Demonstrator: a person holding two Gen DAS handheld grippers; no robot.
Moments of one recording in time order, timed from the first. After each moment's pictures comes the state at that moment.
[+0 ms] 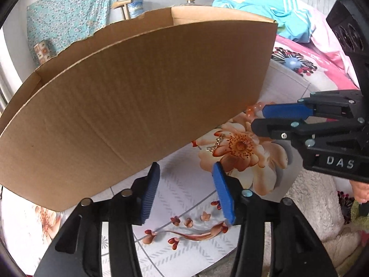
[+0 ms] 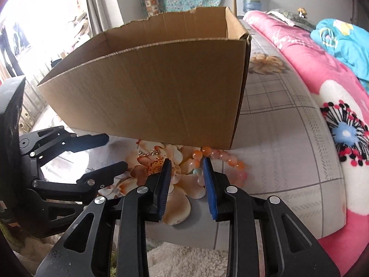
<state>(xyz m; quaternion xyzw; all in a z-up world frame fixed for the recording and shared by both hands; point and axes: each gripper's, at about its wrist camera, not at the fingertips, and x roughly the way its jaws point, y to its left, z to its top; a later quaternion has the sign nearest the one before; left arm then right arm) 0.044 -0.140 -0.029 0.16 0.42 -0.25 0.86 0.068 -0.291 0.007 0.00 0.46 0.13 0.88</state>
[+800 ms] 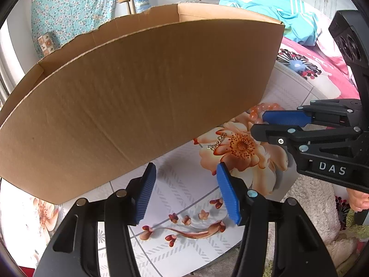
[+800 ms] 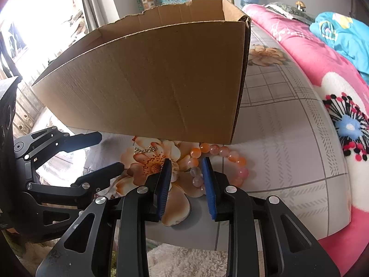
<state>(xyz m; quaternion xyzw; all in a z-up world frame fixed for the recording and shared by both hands) 0.044 -0.142 -0.029 0.15 0.43 -0.23 0.86 0.082 -0.293 -0.003 0.01 0.47 0.12 0.87</state>
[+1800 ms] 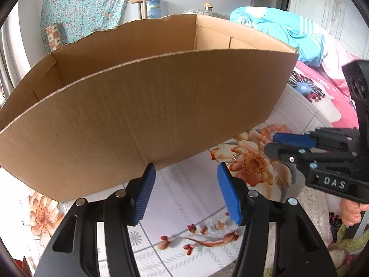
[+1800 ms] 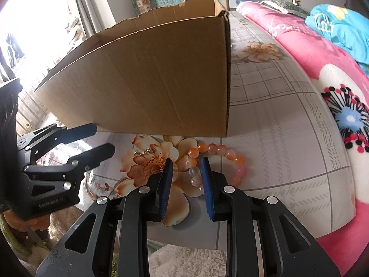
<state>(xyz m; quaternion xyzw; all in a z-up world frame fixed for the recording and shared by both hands) 0.063 -0.116 -0.018 0.10 0.42 -0.23 0.87 0.072 -0.302 -0.001 0.04 0.47 0.11 0.88</state>
